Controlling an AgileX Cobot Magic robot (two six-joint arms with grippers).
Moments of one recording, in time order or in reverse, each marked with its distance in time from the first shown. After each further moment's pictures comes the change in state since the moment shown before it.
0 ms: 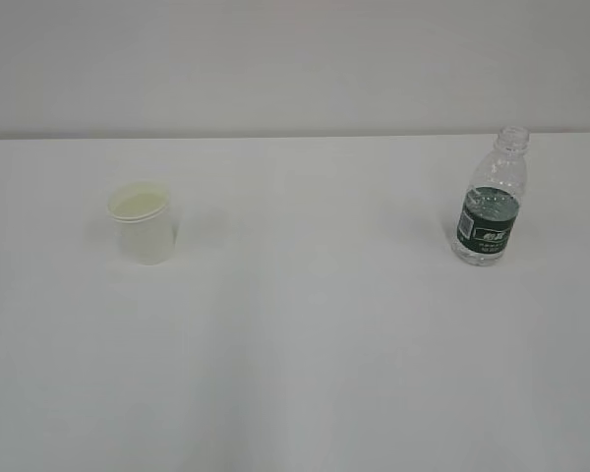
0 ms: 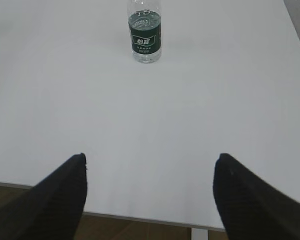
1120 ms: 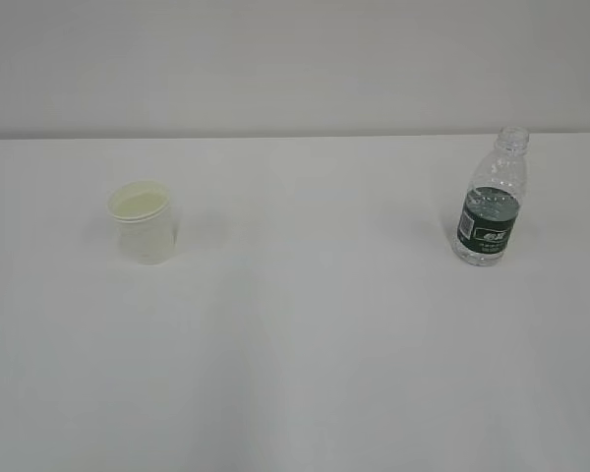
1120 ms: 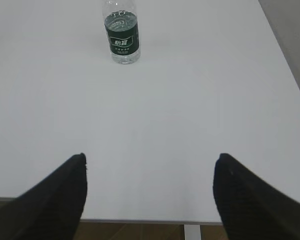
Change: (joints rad) left arm 0.099 0.000 0.000 -0.001 0.000 0.000; right arm -0.092 0.000 0.000 0.000 0.000 0.000
